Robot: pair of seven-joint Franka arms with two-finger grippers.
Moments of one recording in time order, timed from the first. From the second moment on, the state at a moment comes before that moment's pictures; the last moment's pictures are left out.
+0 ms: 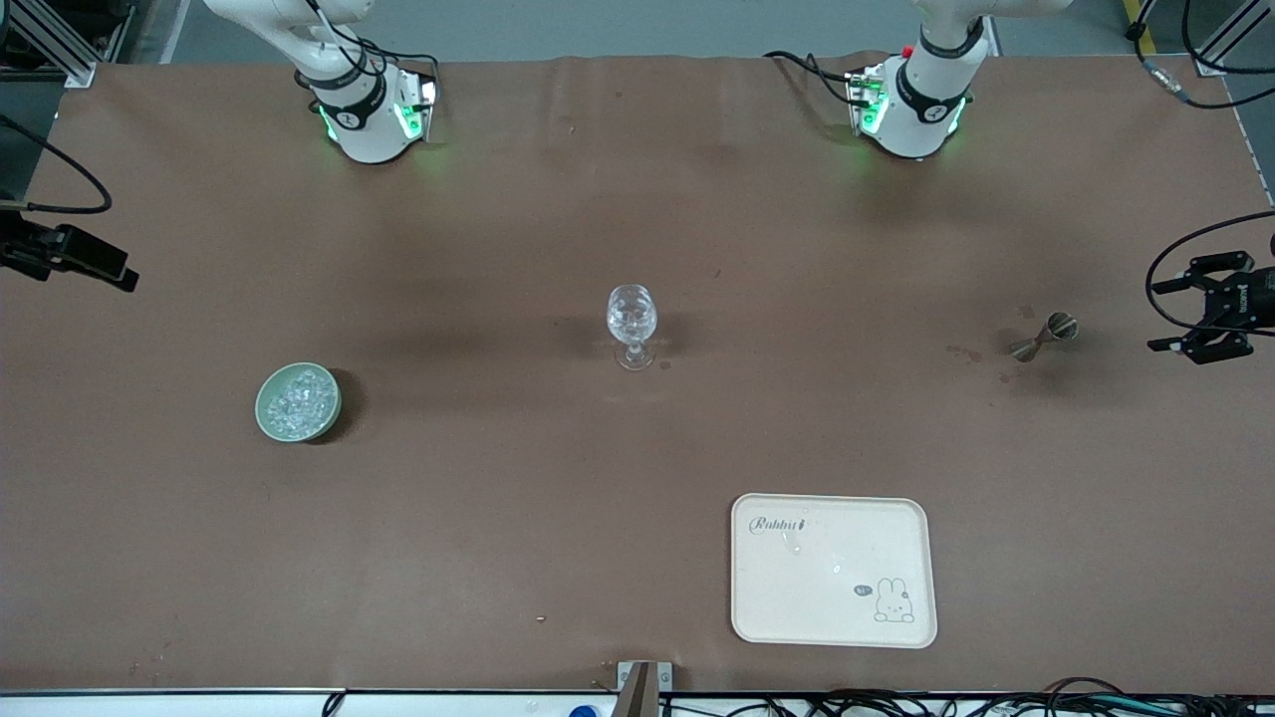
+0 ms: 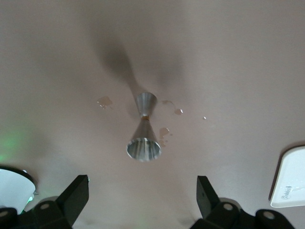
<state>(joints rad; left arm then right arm) -0.08 0.49 0.75 -1.74 -0.64 1.56 -0.40 -0.04 0.06 -0.02 -1.47 -0.01 1.49 0.09</state>
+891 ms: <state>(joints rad) -0.03 0.79 0.79 -1.83 -0.97 1.48 -0.22 -0.04 0.06 -0.02 -1.48 -0.01 1.49 0.08</state>
